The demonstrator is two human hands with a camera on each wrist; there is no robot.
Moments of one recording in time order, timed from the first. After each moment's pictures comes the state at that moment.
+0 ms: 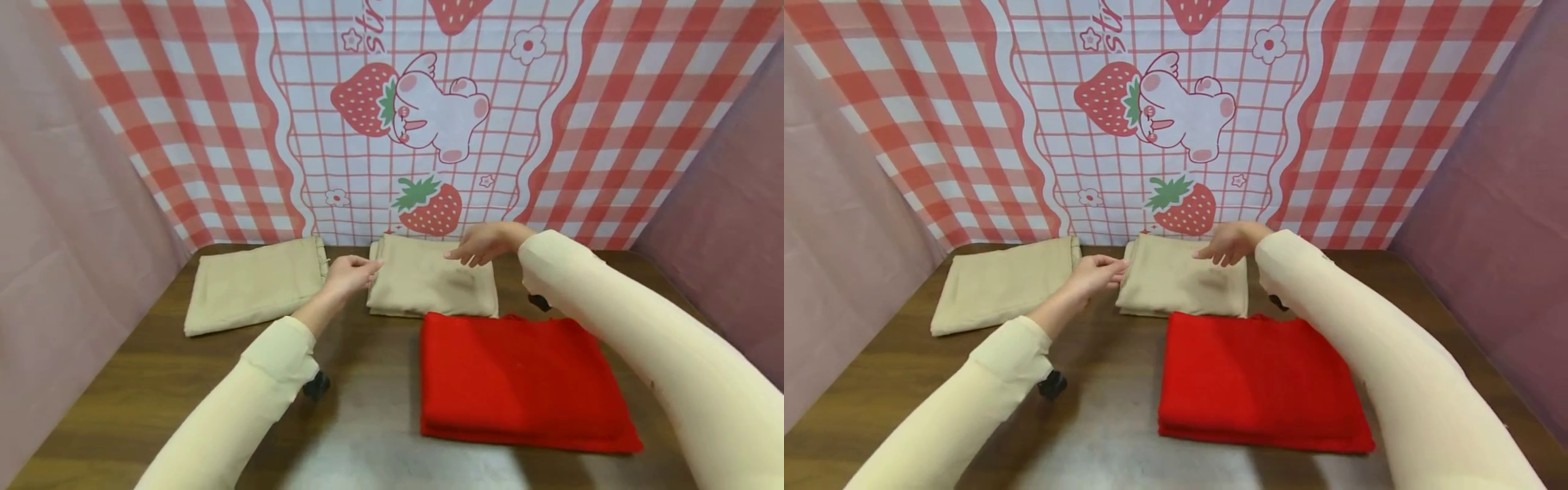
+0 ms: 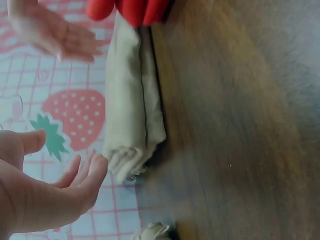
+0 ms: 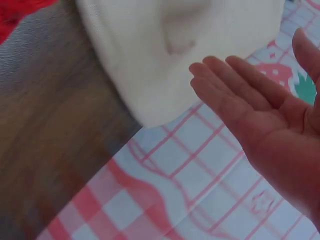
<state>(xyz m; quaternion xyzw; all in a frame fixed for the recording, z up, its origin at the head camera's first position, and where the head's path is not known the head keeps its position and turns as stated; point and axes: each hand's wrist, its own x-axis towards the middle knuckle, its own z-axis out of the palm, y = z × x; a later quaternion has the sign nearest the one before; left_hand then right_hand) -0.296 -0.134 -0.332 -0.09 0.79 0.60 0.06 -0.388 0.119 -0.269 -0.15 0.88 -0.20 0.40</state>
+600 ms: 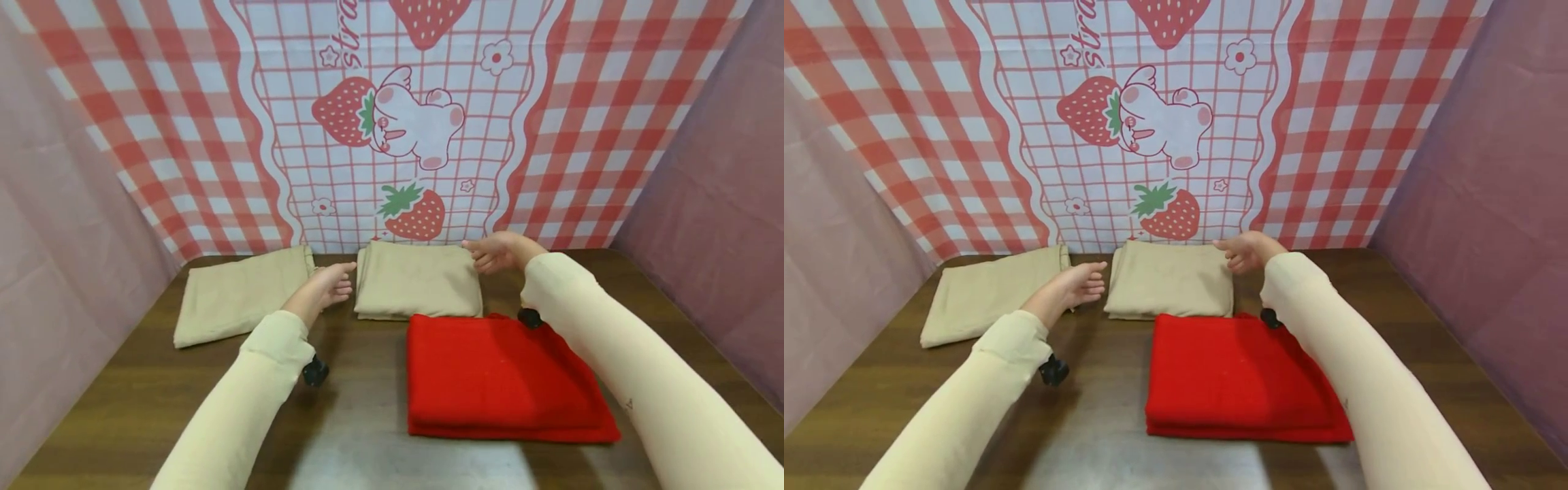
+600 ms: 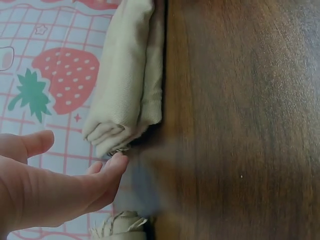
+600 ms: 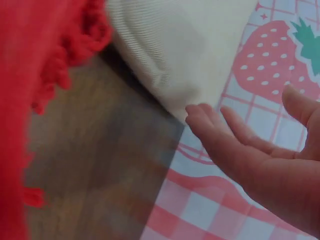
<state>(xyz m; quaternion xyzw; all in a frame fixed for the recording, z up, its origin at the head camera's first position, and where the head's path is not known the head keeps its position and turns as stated) -0.347 -0.154 -0.364 -0.17 0.71 0.66 0.18 -0.377 0.176 -0.288 0.01 0.80 -0.47 0.37</state>
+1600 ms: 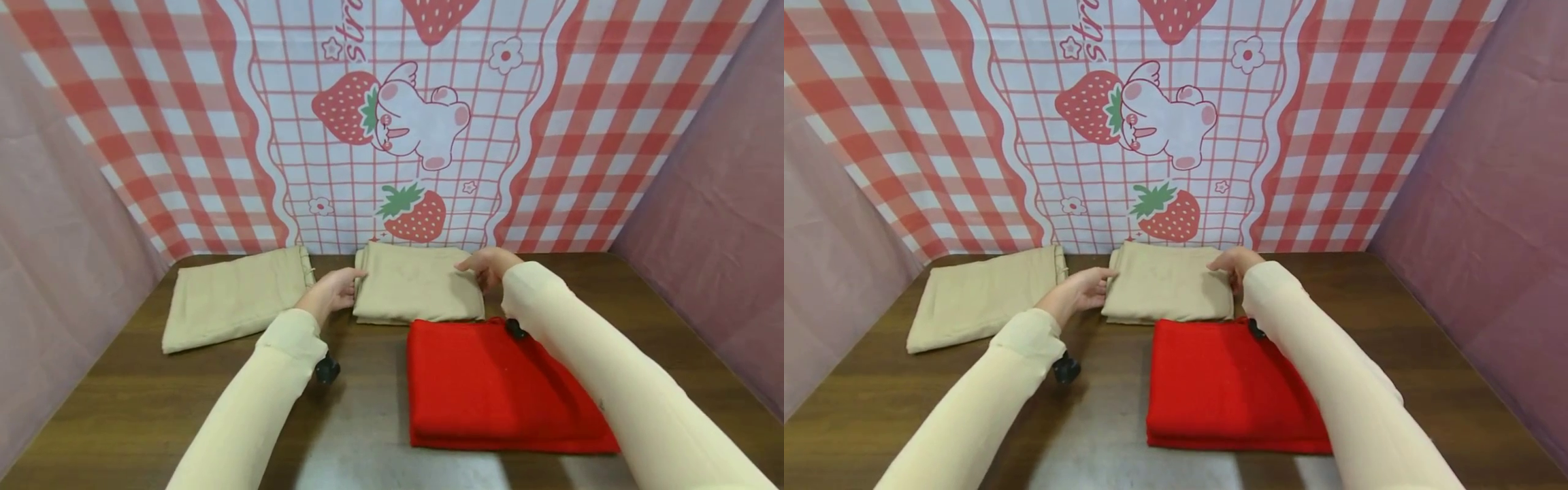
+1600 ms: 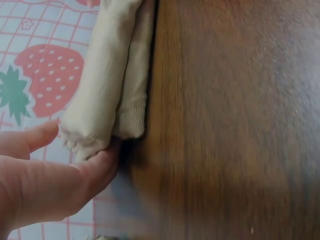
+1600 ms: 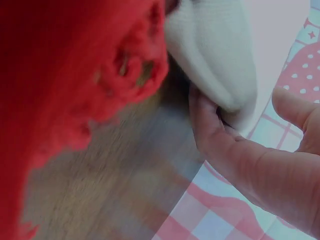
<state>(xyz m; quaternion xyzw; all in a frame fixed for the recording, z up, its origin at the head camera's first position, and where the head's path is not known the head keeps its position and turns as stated) -0.404 -0.145 -0.418 -0.17 0.64 0.70 0.26 -0.401 0.154 -0.331 0.14 0.81 -0.43 0.36</state>
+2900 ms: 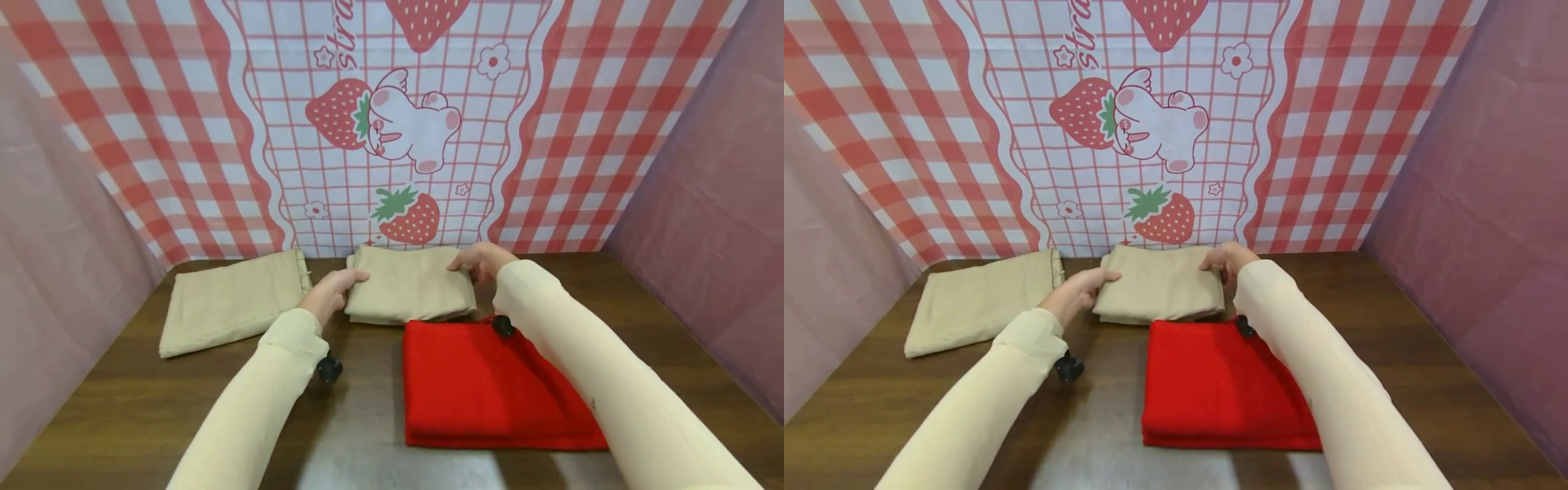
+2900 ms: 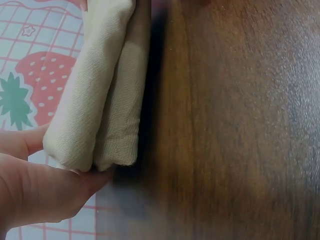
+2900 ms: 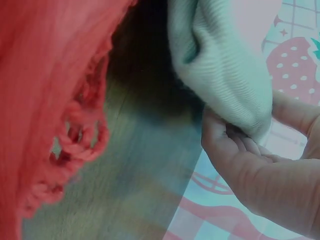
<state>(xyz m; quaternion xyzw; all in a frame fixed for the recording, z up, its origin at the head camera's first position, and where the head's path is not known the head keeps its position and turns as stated) -0.455 -0.147 -0.470 -0.15 0.66 0.70 0.22 -0.387 0.143 -0.309 0.15 0.80 -0.47 0.34</state>
